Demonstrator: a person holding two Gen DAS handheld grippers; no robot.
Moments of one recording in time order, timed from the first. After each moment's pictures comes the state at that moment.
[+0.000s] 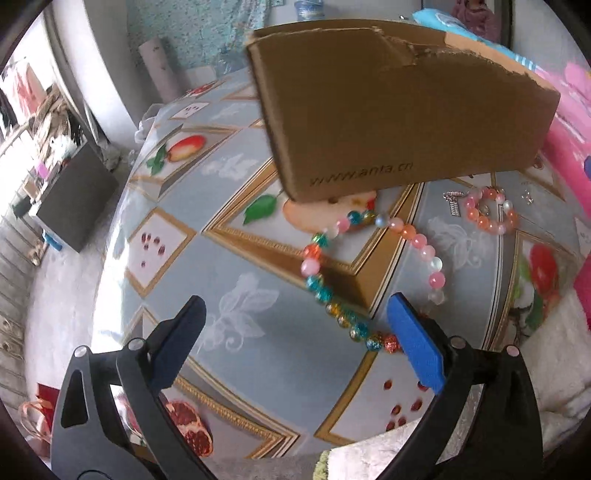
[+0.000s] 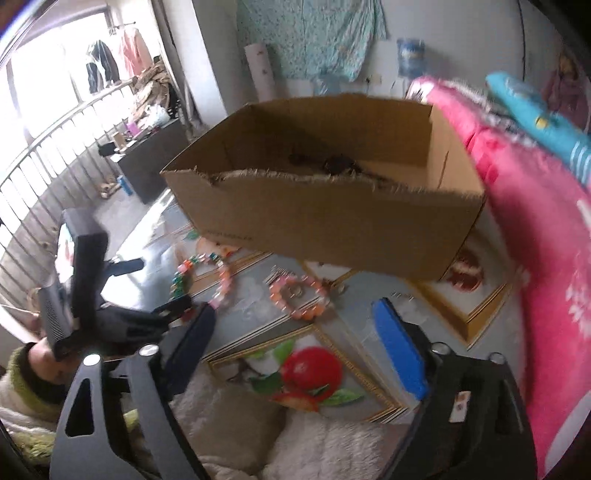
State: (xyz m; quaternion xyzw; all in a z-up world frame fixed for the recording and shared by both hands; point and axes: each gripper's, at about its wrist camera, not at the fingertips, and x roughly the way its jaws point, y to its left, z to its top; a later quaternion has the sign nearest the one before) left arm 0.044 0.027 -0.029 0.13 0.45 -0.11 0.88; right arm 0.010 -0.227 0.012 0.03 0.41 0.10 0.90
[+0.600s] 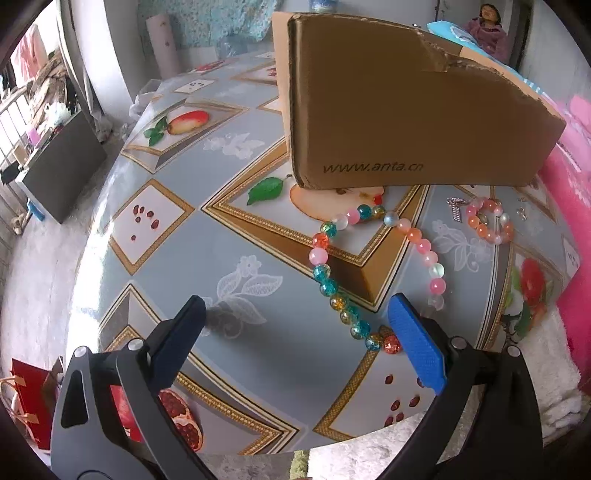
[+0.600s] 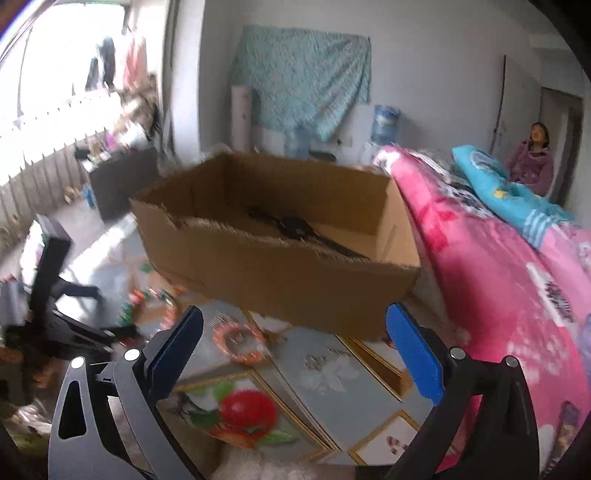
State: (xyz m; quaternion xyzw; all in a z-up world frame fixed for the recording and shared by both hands) left arm 0.056 0.044 -0.038 0.07 0.47 -0.12 0.87; right arm -0.008 -0.236 0.028 -0.04 0.30 0.05 0.95
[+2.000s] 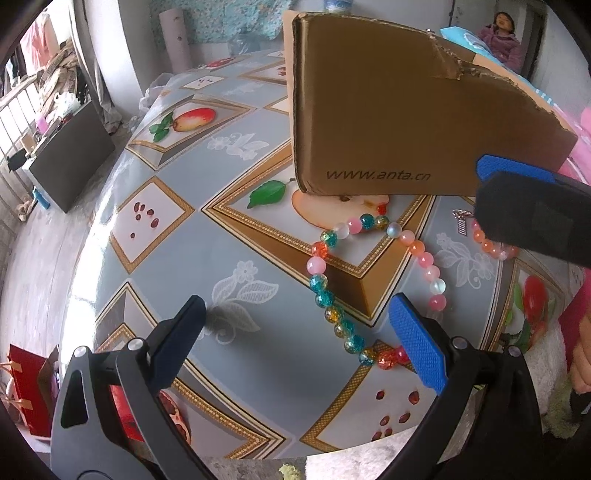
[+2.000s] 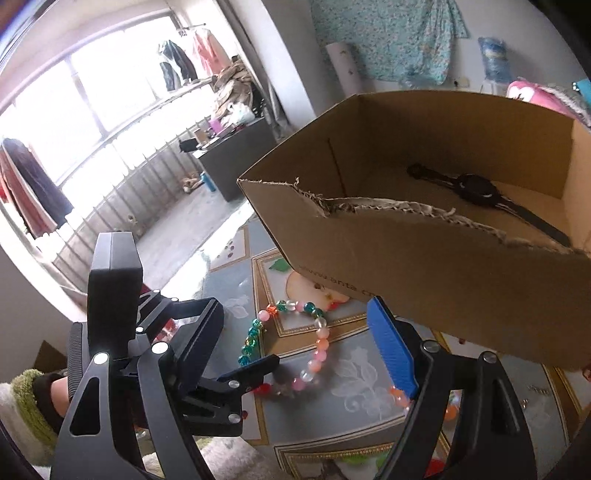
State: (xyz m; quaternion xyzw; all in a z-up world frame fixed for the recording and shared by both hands) left arm 0.060 0.038 -0.038 0.05 0.48 -0.10 0.87; right arm 0.078 -0.164 -0.022 0.07 0.40 0.30 0.86
